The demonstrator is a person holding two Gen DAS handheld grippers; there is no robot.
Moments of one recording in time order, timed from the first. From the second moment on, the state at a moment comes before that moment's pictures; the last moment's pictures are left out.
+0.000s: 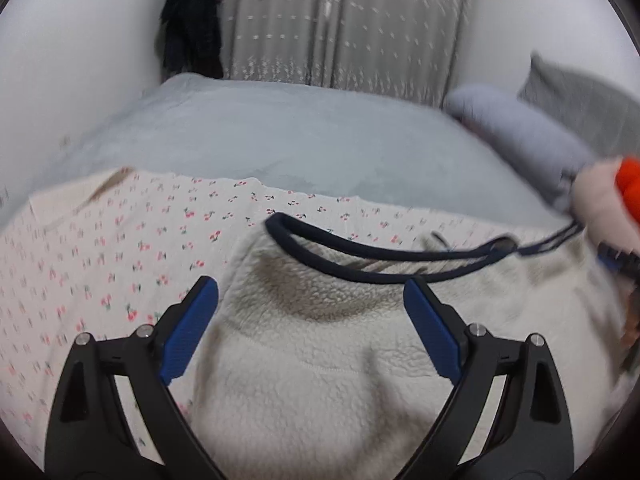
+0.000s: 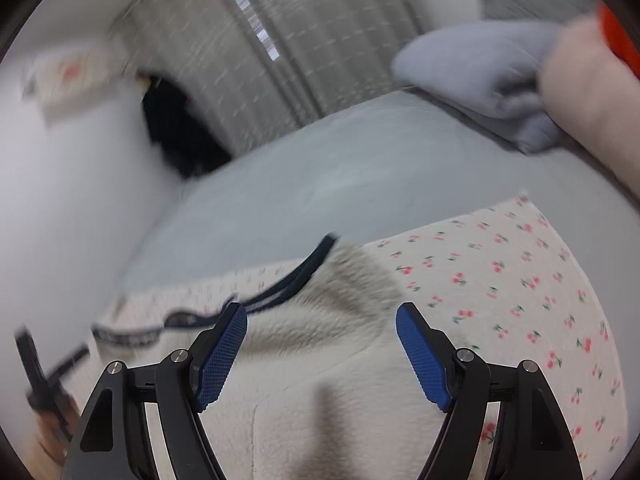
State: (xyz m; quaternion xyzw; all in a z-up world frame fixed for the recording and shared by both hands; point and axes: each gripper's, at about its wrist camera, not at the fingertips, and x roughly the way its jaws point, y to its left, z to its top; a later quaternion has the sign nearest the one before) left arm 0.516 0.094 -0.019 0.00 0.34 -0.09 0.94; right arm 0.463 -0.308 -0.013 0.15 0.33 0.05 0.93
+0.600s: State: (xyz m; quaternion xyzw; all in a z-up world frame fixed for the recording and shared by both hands) left arm 0.612 0.106 -0.092 0.04 0.44 0.05 0.90; right arm 0.569 -0.277 -0.092 0.10 0.45 -0.01 0.89
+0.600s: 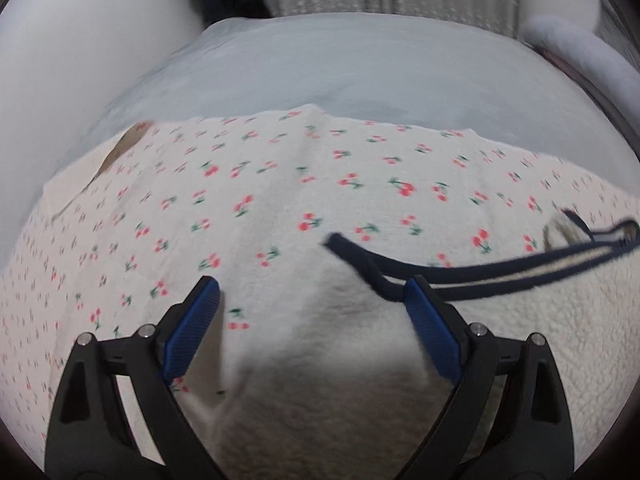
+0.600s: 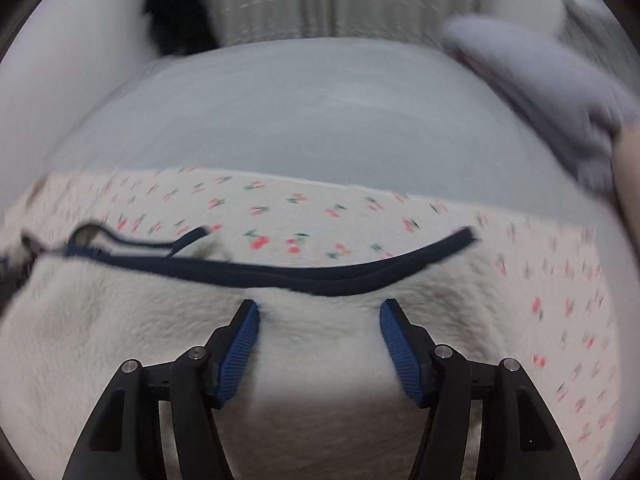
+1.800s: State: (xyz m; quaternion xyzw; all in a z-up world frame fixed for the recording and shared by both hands) left arm 0.415 0.186 -0.108 -0.22 0.56 -0.20 0.77; right arm 0.344 -0.398 -0.108 0.36 0.46 0.03 0.81
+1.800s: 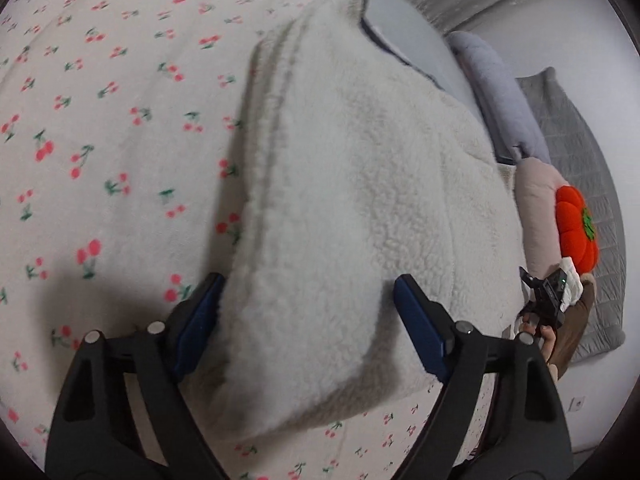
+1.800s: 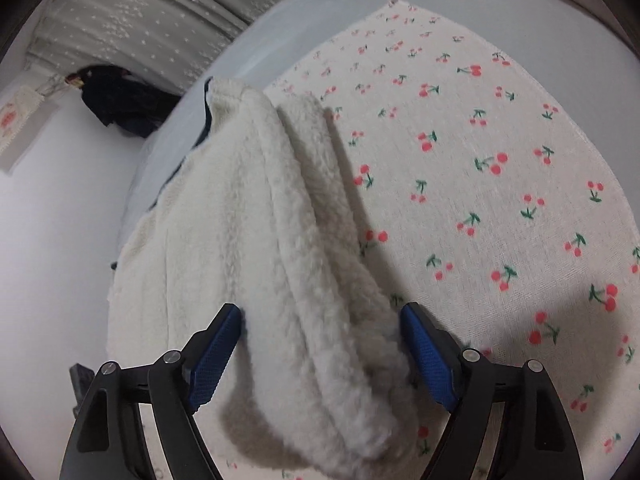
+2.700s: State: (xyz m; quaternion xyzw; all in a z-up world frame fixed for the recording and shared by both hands) left arm 0.234 0.232 -0.007 -0.23 0.53 -0.23 0.79; right arm 0.124 -0.336 -0.007 0.35 0.44 0.09 0.82
